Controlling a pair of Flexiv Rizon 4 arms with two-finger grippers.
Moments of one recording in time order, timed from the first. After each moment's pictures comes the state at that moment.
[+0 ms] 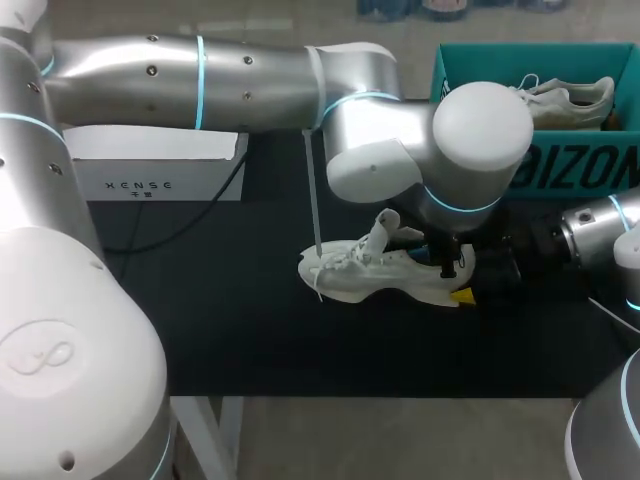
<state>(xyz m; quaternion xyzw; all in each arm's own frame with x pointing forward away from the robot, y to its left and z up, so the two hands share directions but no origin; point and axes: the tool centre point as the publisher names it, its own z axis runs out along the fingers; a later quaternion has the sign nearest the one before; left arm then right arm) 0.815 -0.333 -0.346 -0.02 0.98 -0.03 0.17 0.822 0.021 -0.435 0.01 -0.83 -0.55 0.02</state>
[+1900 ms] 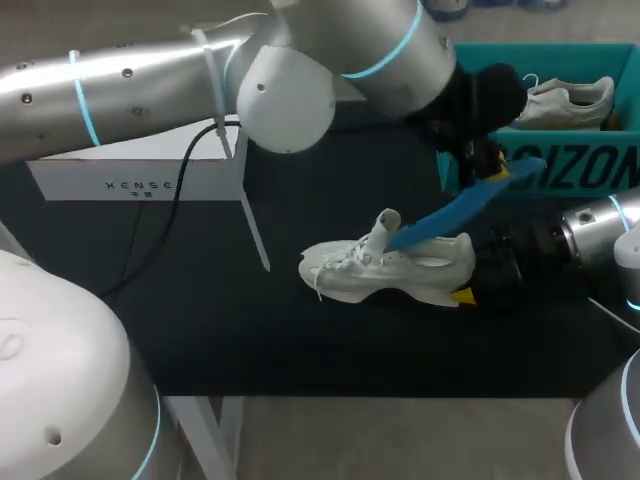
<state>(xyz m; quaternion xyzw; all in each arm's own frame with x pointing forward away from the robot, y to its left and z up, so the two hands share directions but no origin) 0.769 -0.379 -0.142 0.06 0.94 -0.34 0.06 0.822 0.021 -0.435 0.01 -0.83 -0.55 0.02</state>
